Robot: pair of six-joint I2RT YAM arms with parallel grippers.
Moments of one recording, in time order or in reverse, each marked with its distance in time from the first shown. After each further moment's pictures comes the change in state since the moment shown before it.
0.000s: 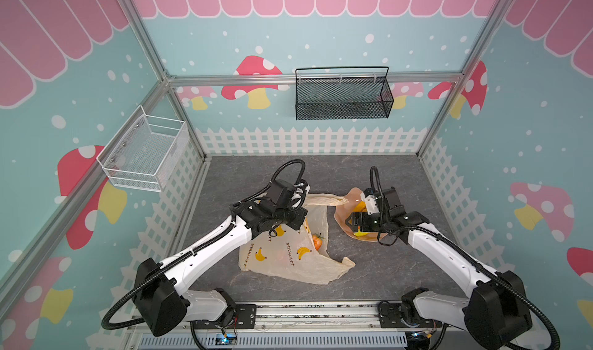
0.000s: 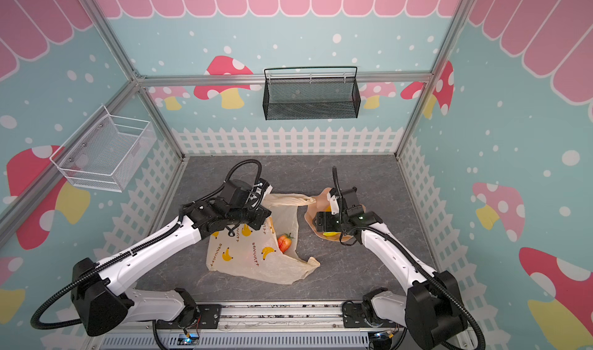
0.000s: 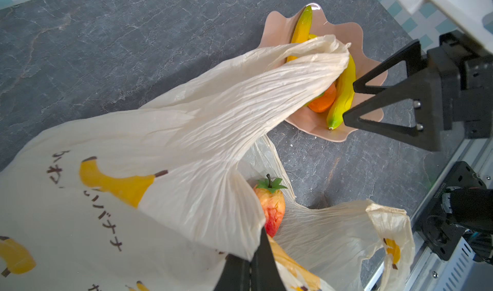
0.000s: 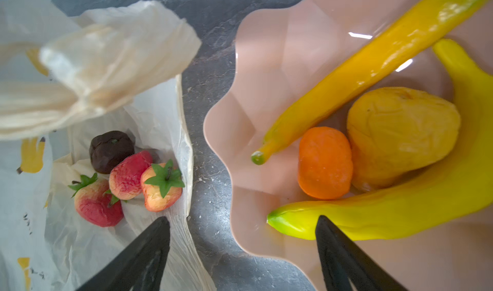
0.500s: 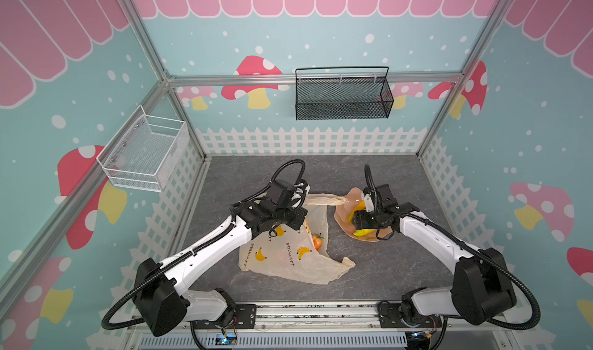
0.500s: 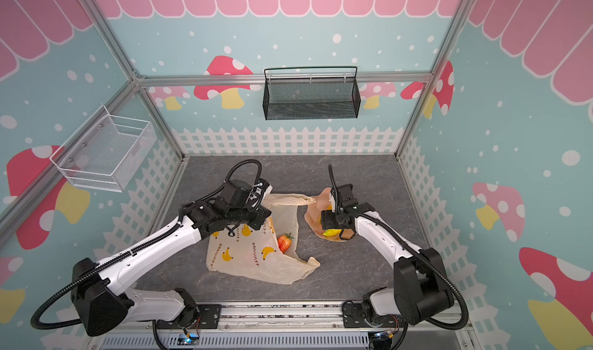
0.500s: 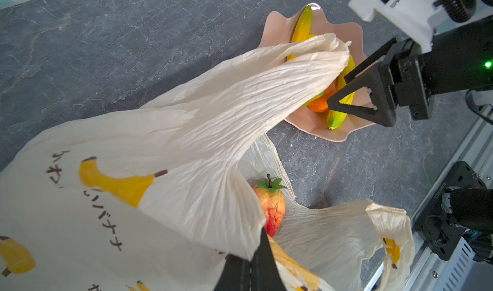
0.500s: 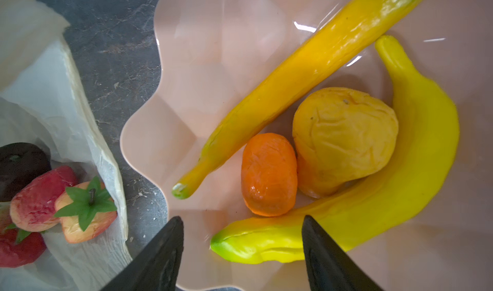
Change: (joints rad) left arm 0.000 0.000 0.000 0.000 0.000 0.000; right arm -0.019 0.158 0.072 -0.057 0.139 -0.077
